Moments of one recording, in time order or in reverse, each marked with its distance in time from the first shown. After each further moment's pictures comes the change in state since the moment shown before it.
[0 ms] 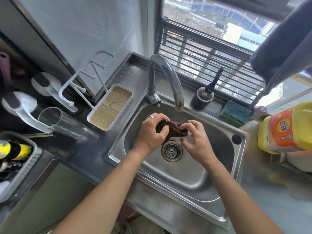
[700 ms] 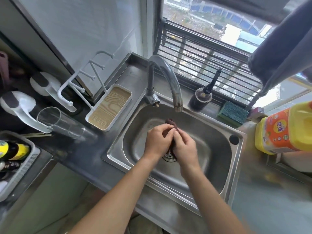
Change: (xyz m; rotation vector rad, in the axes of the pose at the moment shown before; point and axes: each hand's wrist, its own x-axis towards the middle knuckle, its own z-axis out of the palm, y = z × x) left_hand -0.014 0.015 0.030 -0.078 -0.020 -0.329; right_hand -0.020 -0.067 0.033 0.786 0.223 0.505
